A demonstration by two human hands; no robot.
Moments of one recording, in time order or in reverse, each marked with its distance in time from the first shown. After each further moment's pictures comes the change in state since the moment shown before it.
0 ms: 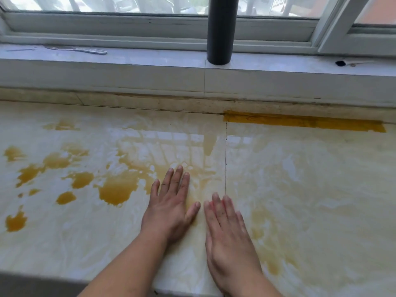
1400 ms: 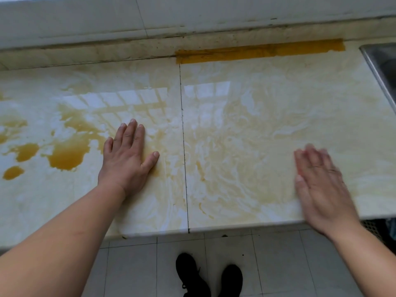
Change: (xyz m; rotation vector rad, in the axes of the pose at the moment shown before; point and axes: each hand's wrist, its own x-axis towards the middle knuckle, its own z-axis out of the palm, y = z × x) left_hand 0.000 -0.002 0.005 -0.020 0.097 0.011; right_hand -0.126 0.221 -0.047 -0.028 0.120 0.410
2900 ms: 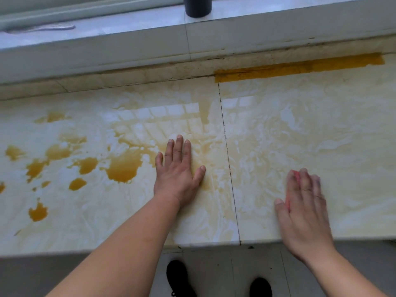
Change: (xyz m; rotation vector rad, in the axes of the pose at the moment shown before) left_hand 0.000 0.004 -0.011 -0.008 -0.121 0.007; right_hand -0.022 -0.146 0.035 0.175 -0.014 0.103
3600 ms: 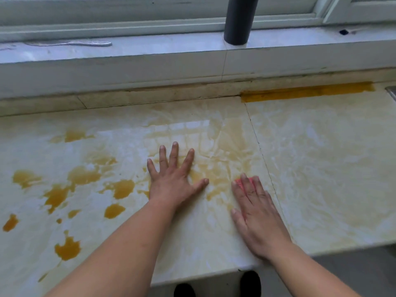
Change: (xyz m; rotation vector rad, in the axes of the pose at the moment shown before) left_hand 0.040 -0.134 -0.031 0.055 -0.049 0.085; right_hand -0.002 -0.191 0.055 -0.134 -0.145 -0.236
